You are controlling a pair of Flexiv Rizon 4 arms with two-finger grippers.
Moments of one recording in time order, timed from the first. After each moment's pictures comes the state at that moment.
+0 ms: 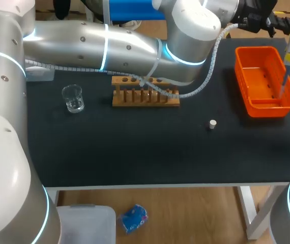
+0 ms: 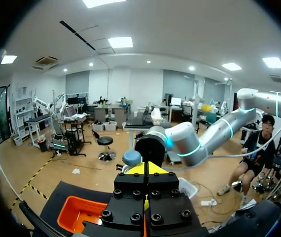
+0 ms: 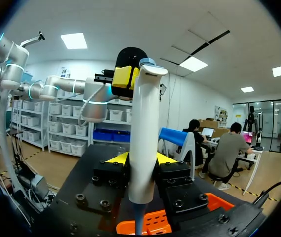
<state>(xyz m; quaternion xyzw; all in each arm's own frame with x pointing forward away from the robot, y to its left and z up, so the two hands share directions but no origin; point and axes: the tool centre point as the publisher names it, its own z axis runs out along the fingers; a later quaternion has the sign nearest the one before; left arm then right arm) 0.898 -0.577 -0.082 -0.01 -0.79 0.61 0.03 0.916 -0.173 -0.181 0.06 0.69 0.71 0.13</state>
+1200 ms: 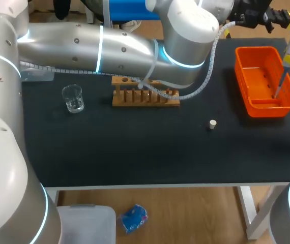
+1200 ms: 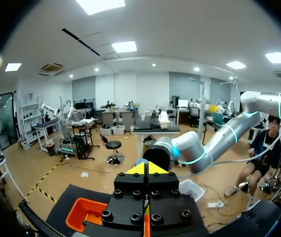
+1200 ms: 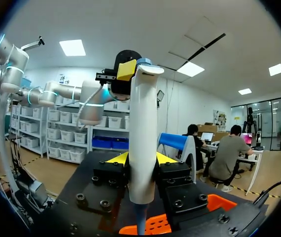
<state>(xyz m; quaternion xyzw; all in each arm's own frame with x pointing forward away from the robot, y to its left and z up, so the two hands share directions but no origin) 0.899 -0.565 -0.068 0.00 -0.78 0.62 0.00 0.913 -0.170 -0.182 0.07 0.66 0.73 0.13</state>
